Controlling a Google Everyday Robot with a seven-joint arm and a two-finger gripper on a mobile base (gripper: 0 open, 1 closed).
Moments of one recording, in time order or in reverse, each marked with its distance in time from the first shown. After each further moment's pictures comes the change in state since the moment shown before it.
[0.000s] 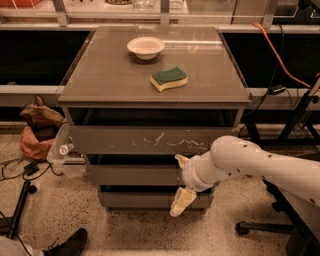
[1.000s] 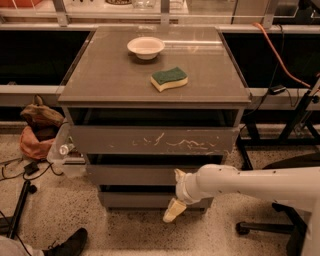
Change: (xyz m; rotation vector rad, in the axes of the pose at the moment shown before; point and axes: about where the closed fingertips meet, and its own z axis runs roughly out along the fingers) arm 0.064 -0.009 0.106 0.072 0.034 0.102
